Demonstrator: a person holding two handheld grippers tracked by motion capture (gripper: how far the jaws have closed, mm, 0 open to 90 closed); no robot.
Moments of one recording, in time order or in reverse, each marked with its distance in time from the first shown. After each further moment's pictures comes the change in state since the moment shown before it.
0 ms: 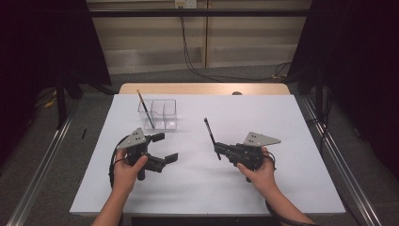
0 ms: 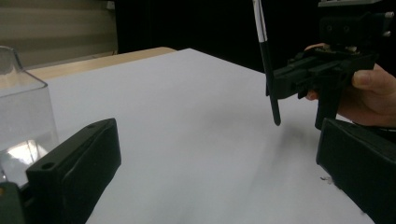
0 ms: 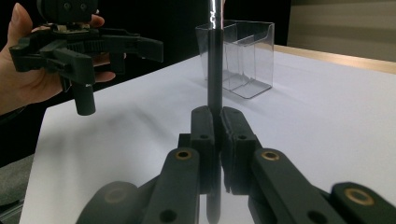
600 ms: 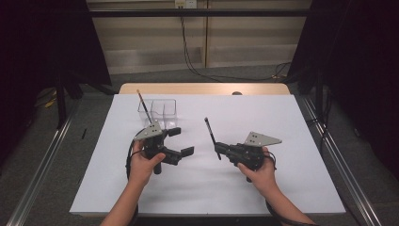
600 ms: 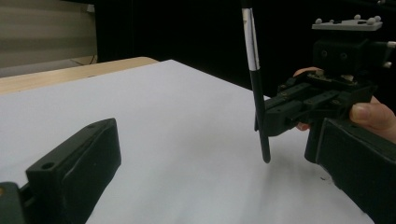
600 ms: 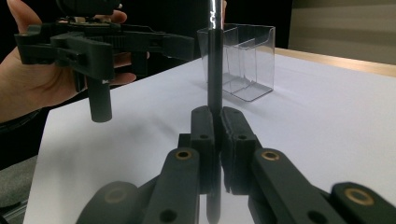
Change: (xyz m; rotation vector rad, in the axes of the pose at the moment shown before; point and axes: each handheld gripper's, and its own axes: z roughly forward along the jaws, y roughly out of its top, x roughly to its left) left arm -0.007 0.014 0.045 -0.025 -0.063 -0.042; right arm 0.000 0.001 -0.002 -0.012 0.006 0.000
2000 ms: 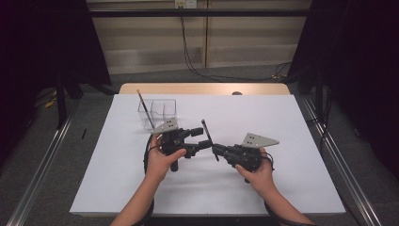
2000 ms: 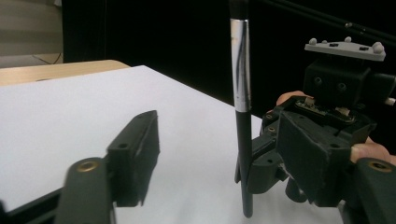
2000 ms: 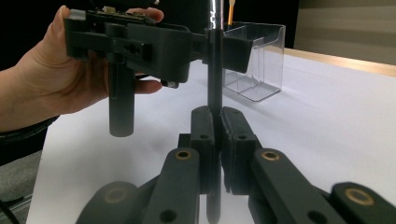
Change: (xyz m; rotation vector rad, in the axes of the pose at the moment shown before) left arm -0.004 0.004 0.043 -0.030 -0.105 -0.072; right arm 0.005 -0.002 0.005 0.005 0.020 -0.017
